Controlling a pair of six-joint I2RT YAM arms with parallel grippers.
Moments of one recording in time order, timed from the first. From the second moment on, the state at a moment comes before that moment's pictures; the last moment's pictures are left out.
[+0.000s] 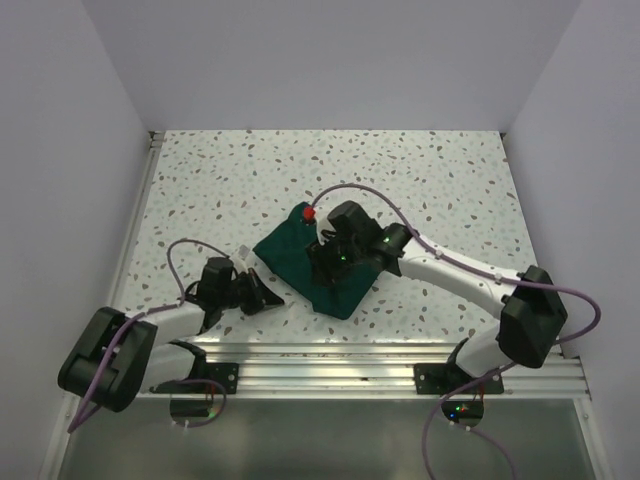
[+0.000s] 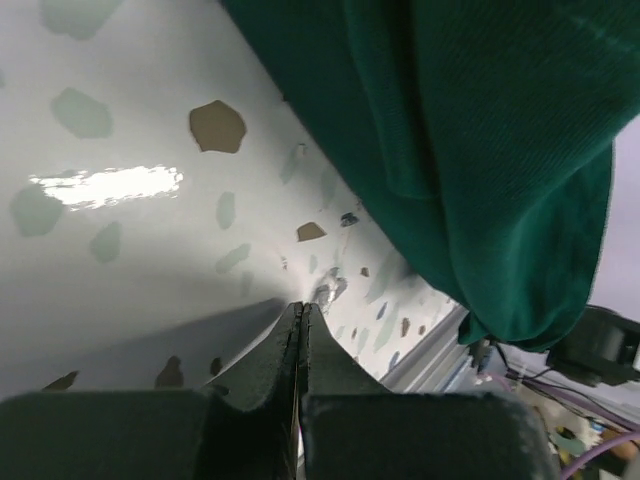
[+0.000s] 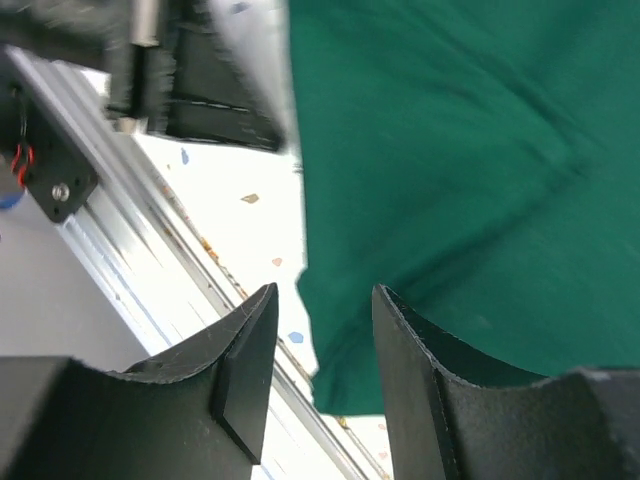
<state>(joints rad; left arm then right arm) -0.34 1.19 0.18 0.26 0.49 -0.86 0.84 1.46 1.12 -0.51 -0.24 0.24</state>
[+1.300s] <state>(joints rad) -0.46 1.60 0.07 0.95 0.56 -1.25 1.10 1.84 1.32 -0.45 0.17 0.04</state>
